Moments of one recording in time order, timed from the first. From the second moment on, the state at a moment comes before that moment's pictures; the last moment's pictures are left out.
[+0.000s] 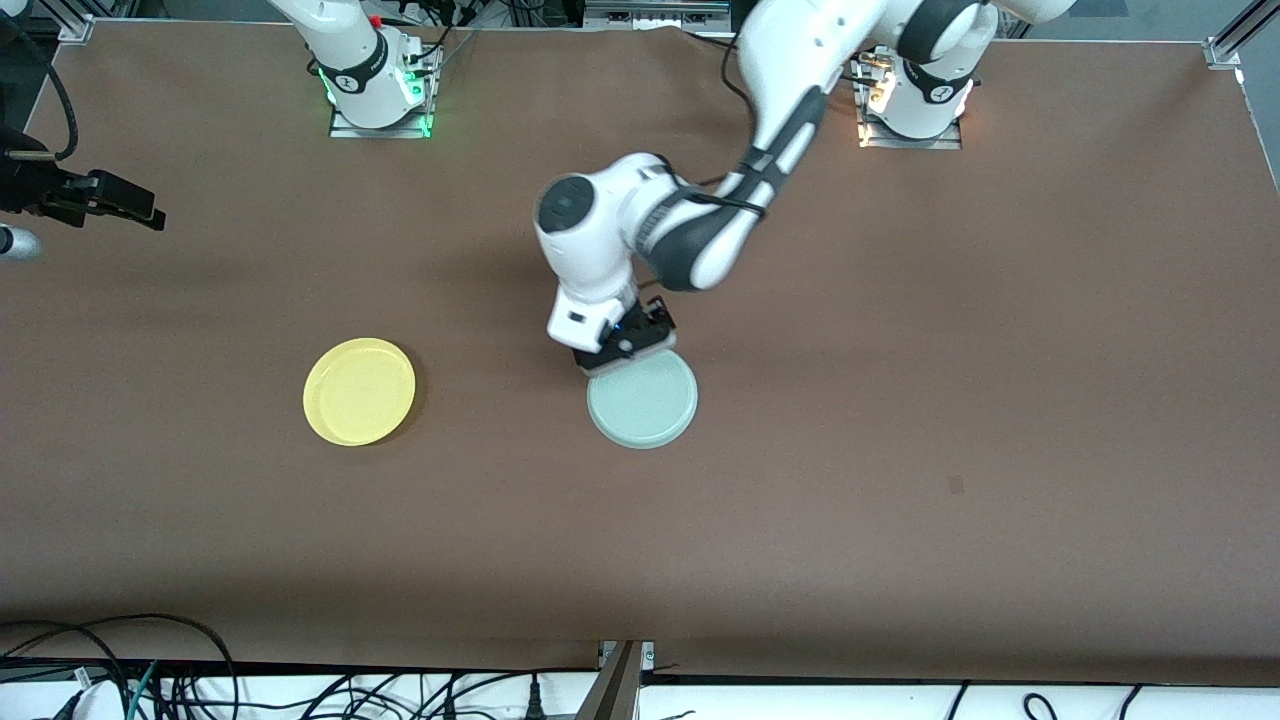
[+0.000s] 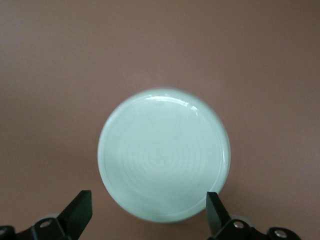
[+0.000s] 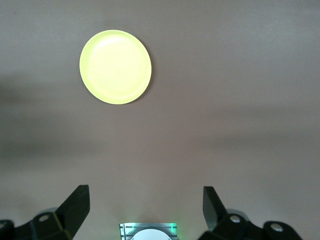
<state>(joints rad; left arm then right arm) -0.78 0.91 0.02 -1.02 0.12 1.93 -1.28 -0.05 -0.04 -0.05 -1.73 0.01 1.54 -0.06</state>
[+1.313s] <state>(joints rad) -0.16 0.34 0.03 -1.10 -0.07 1.24 -0.24 -0.06 0.42 -0.05 -1.97 0.19 2.41 -0.01</state>
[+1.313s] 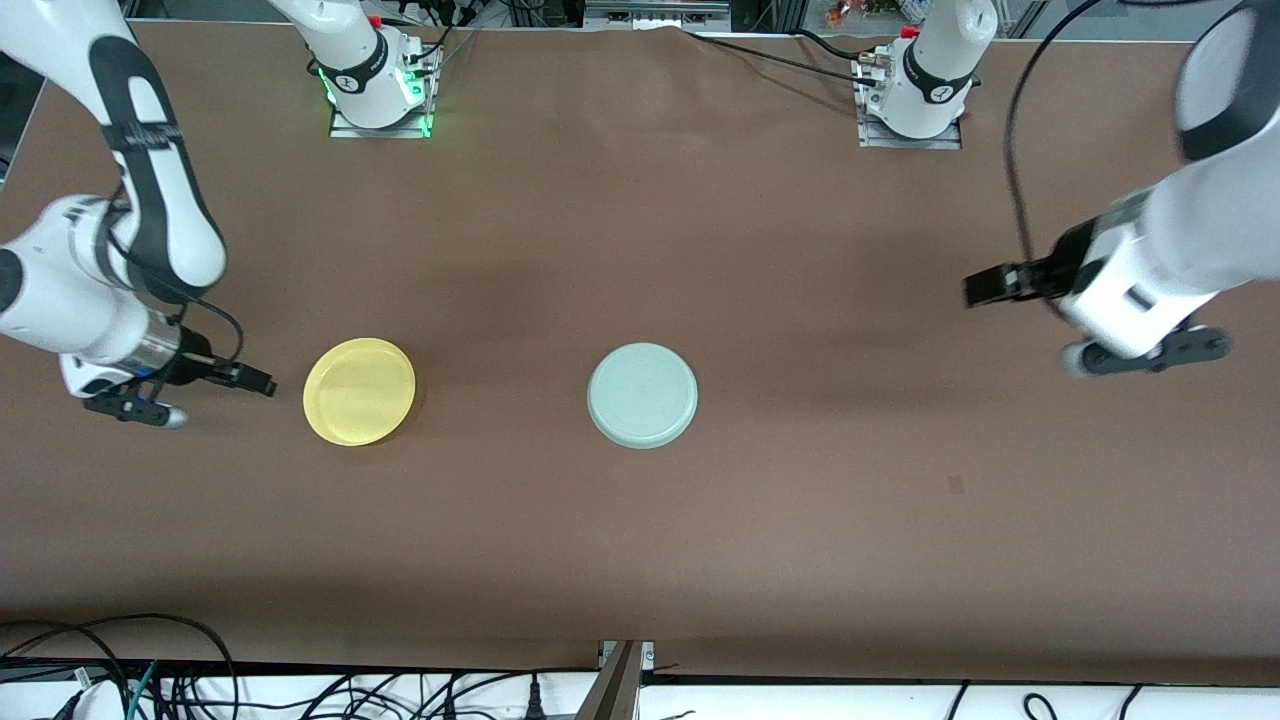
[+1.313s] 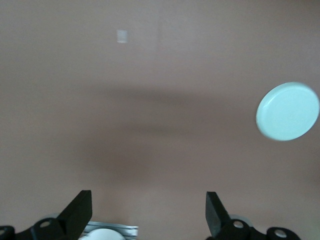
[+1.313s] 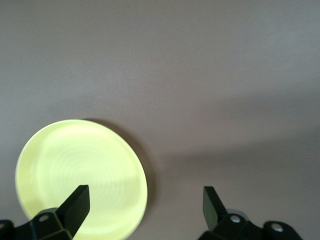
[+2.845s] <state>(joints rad) -0.08 0.00 0.05 -1.53 0.00 1.50 -0.06 -0.06 0.44 0.27 -2.14 0.22 2.78 0.41</state>
